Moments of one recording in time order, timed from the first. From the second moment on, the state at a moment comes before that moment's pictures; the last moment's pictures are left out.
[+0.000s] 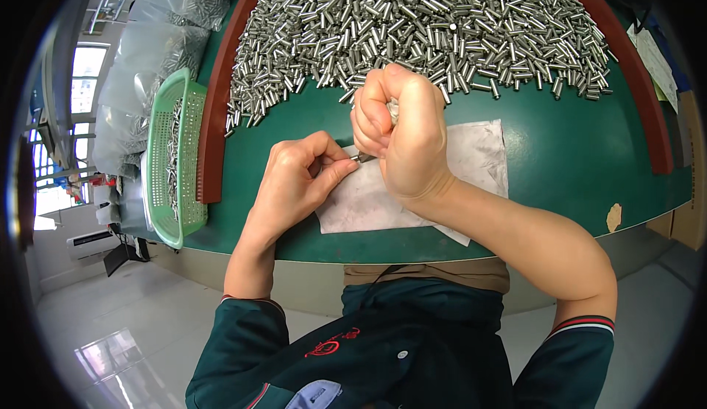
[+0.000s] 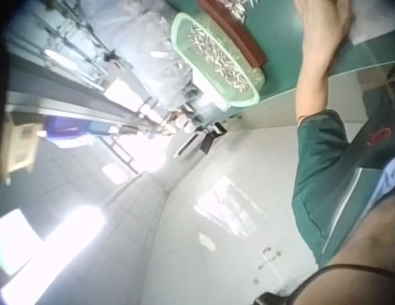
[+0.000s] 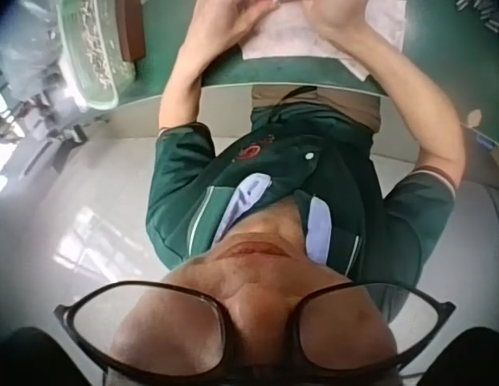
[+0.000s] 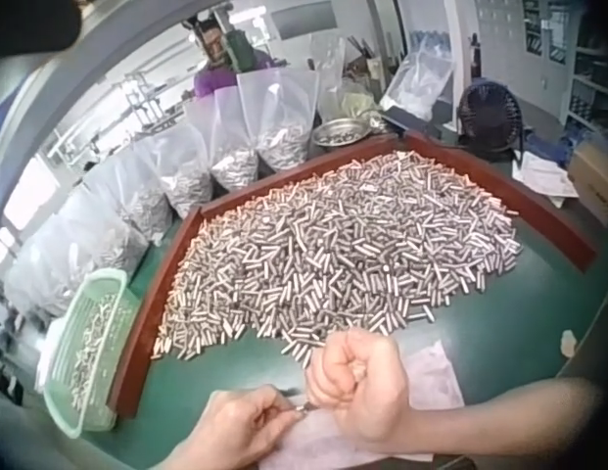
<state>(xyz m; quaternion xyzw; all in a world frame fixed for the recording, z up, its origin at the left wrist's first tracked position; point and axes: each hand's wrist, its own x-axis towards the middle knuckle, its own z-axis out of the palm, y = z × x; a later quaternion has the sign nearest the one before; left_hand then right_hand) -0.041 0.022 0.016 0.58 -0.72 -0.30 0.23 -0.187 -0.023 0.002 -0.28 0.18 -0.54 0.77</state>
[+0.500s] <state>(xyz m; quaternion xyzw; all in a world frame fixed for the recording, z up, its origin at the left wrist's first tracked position) -0.045 0.020 0.021 0.61 -0.69 -0.33 0.22 -0.180 -0.016 0.007 -0.37 0.23 -0.53 0.73</state>
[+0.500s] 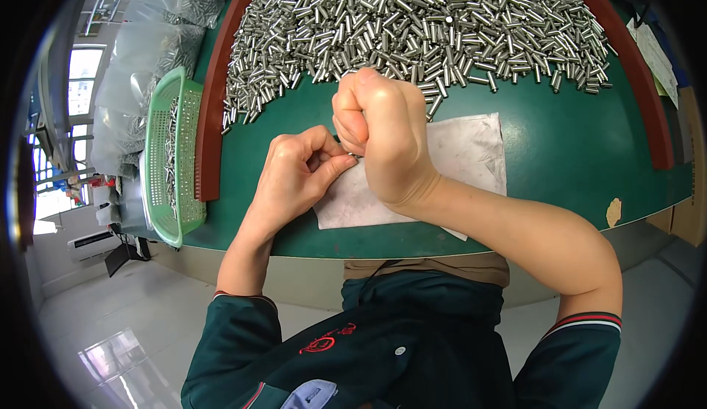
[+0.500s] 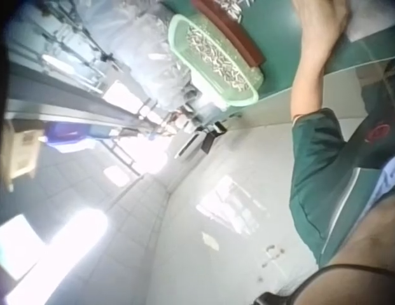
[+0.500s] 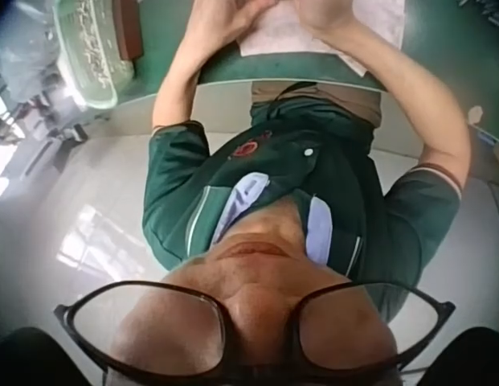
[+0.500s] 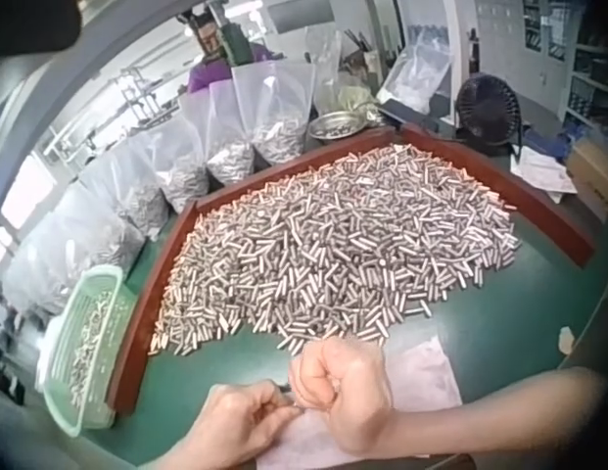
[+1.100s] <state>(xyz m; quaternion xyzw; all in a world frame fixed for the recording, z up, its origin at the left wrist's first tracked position) -0.005 -0.024 0.023 0.42 -0.28 -0.73 0.46 -0.186 -0.020 0.005 -0.36 0.18 -0.50 0.77</state>
